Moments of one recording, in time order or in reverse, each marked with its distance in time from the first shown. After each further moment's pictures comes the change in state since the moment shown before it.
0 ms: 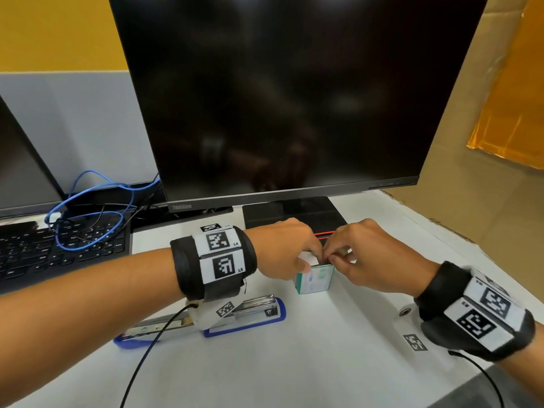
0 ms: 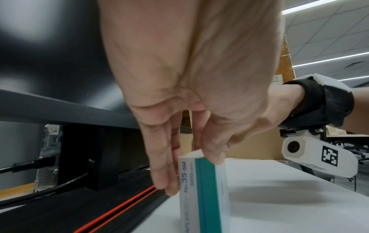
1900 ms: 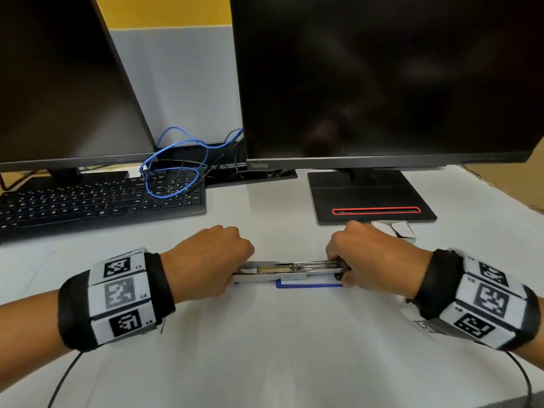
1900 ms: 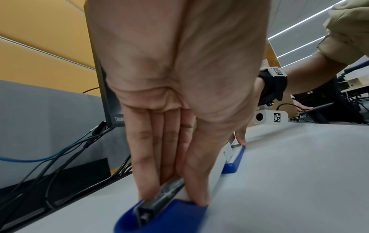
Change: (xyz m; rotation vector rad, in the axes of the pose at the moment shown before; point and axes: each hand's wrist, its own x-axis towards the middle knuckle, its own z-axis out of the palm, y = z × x) left_hand -0.179 -0.056 0.045 0.375 -0.069 -0.513; right_hand 0.036 -0.110 0.040 -0.246 -0.357 -0.053
